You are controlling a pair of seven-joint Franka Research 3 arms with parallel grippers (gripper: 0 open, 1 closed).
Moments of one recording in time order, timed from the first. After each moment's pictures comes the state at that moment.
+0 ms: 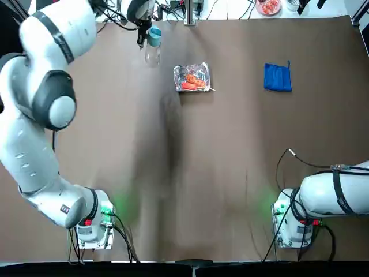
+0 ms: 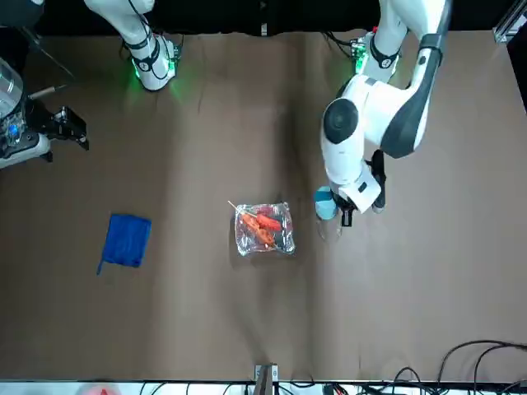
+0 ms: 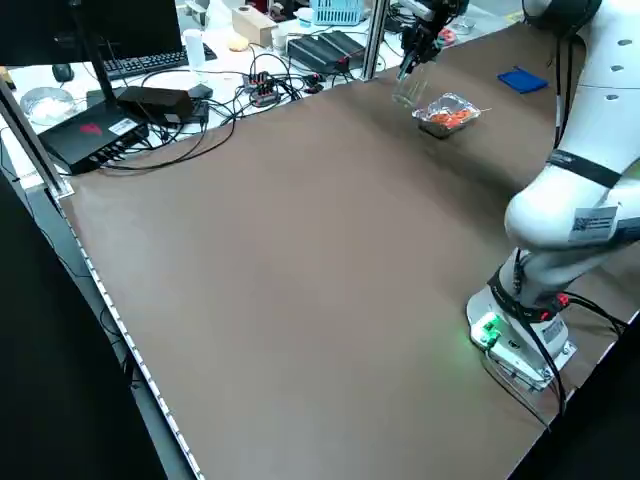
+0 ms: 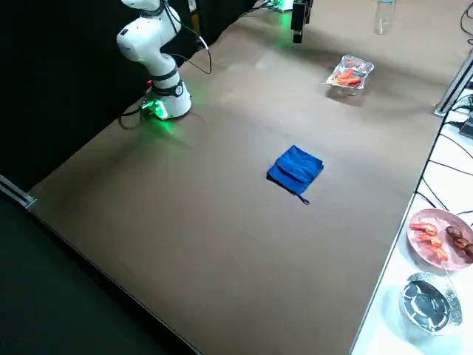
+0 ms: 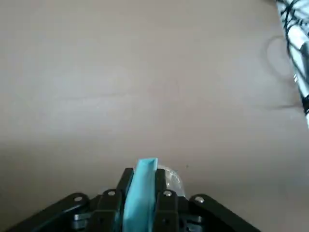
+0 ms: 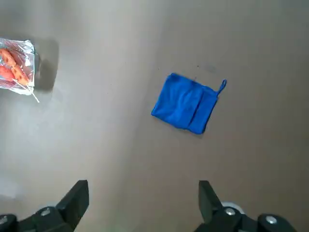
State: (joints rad) left arm -0.53 0.41 -0.02 -1.52 0.35 1.86 -2.11; right arm -0.02 -0.02 0.09 -1.60 0.02 1.59 -0.21
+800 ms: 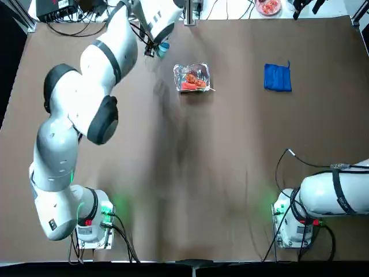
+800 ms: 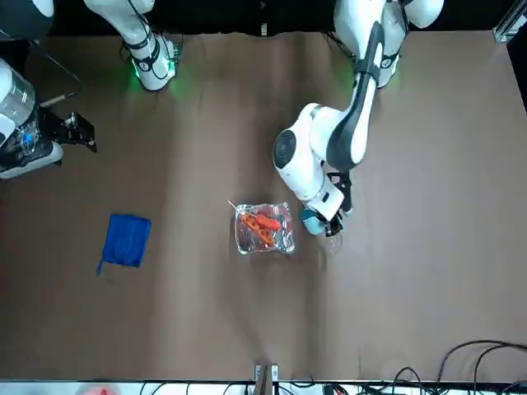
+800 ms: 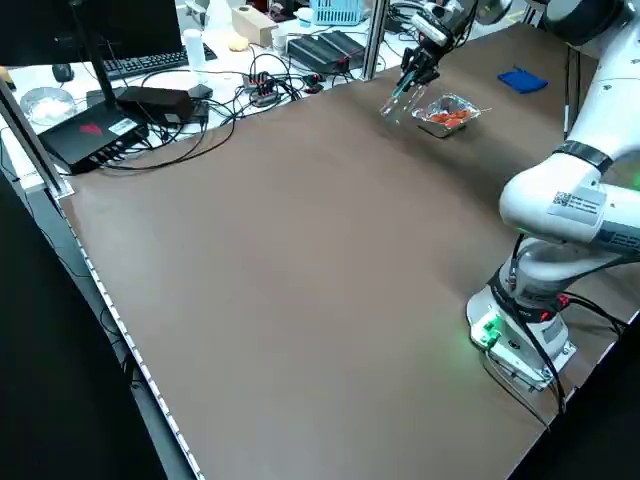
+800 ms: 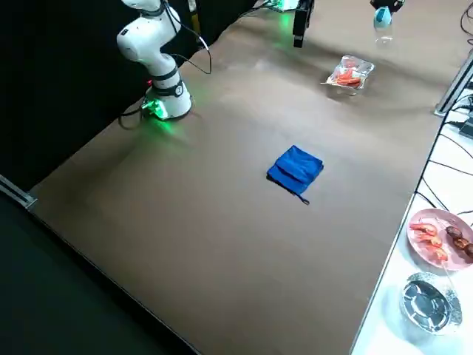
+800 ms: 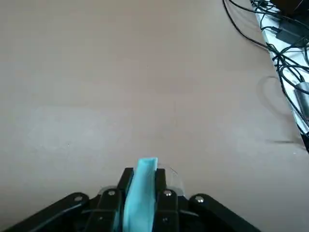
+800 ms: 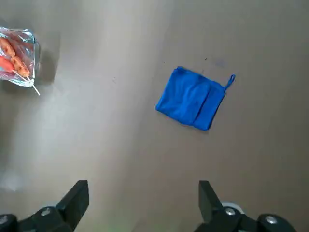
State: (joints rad) left arm -1.01 0.68 0.48 -1.41 0.29 1.84 -2.26; right arm -0.01 0.01 0.09 -1.61 0.02 1.57 -0.21
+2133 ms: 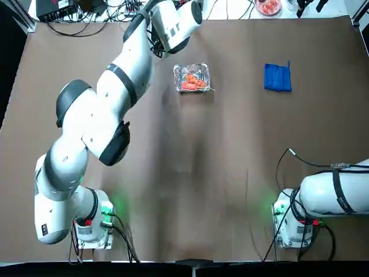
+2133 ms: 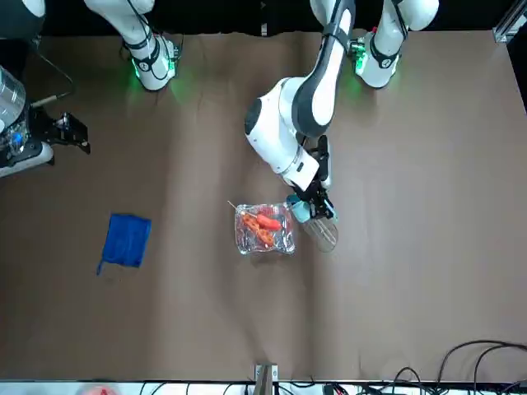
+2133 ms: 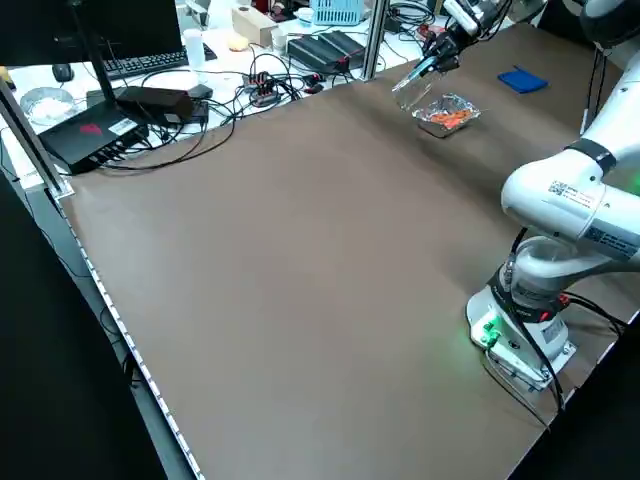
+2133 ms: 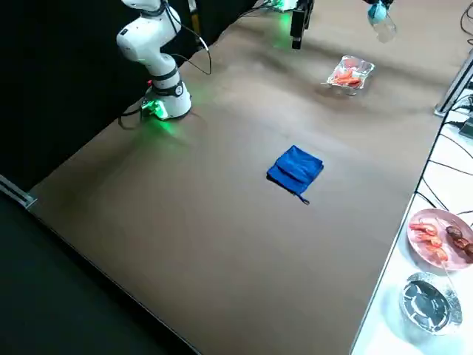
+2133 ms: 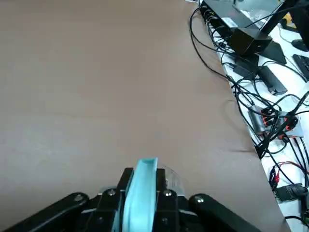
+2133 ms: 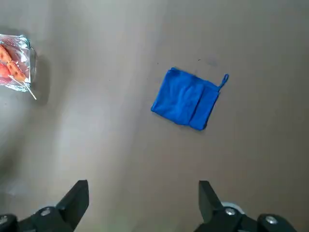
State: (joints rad) left arm -1.27 0.74 0.72 -1.38 0.30 1.78 -2.31; right arm -0.03 0.01 0.09 -1.60 0.02 1.58 -0.21
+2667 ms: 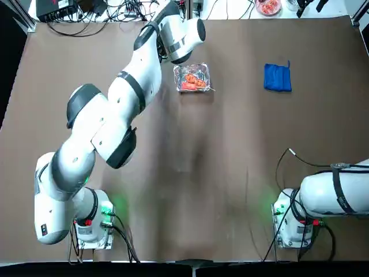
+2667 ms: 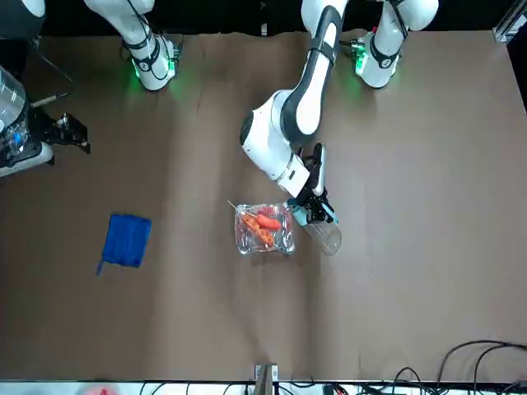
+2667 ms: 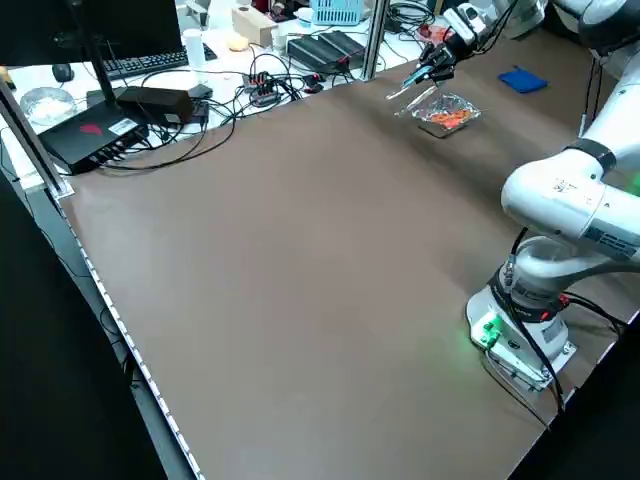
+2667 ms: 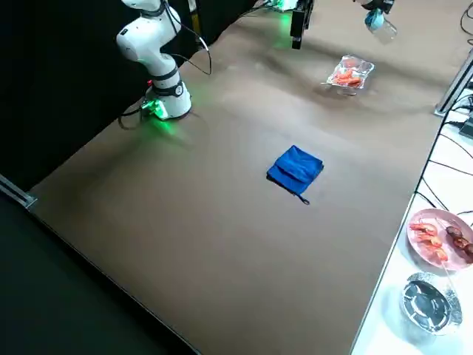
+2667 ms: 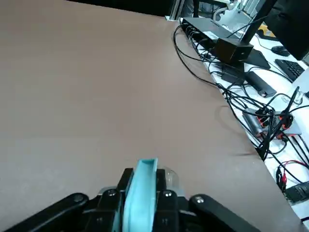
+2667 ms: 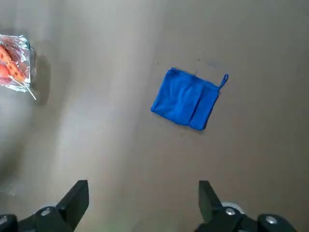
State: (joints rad) left arm -1.29 0.82 0.72 -1.38 0.38 1.78 -2.26; right arm -0.03 0.01 0.09 -1.60 0.02 1.58 -0.21
